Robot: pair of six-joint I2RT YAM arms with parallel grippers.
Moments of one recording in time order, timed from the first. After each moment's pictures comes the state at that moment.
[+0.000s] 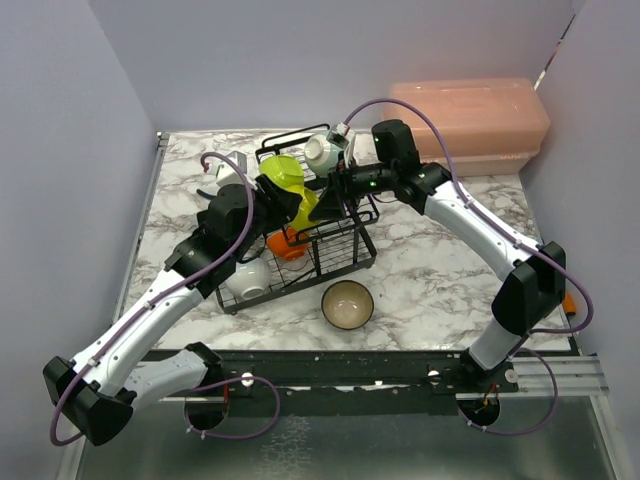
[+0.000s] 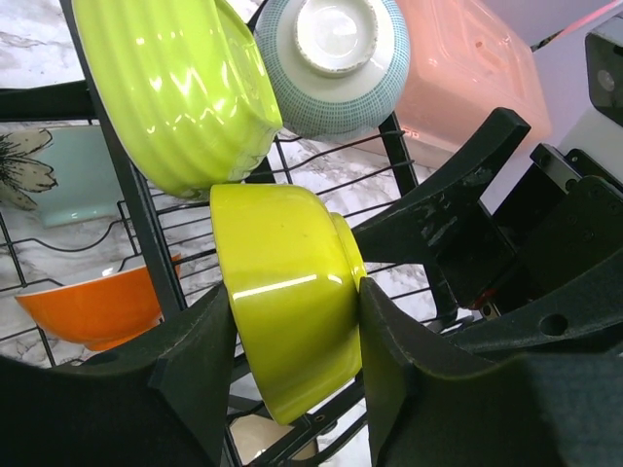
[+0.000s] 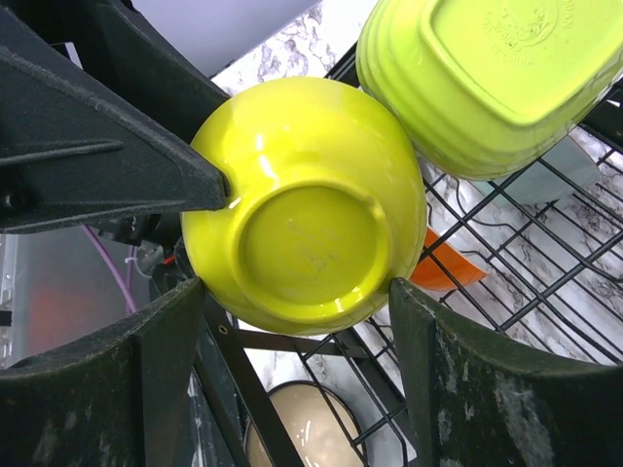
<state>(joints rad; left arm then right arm) -0.63 1.01 1.03 -0.31 -0.25 -0.81 0.60 1.68 1.56 -0.39 -0.82 0.10</state>
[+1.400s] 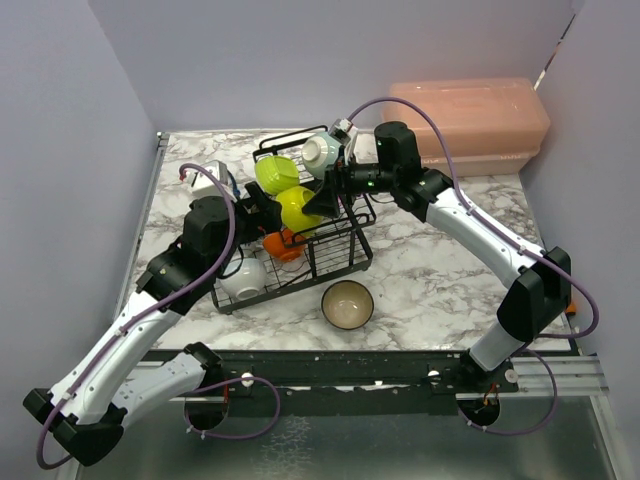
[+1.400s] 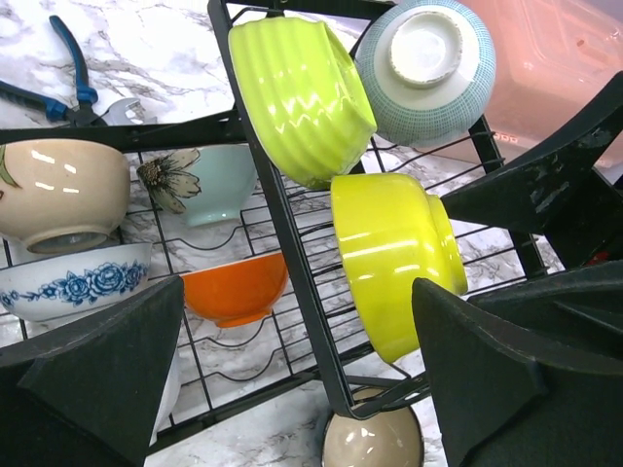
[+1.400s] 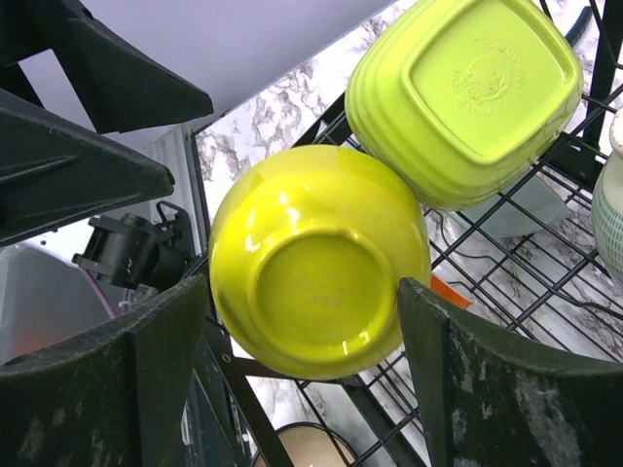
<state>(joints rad) -0.63 0.86 1.05 -0.53 -0.40 -0.64 0.62 1.63 1.50 -0.23 -0.75 0.18</state>
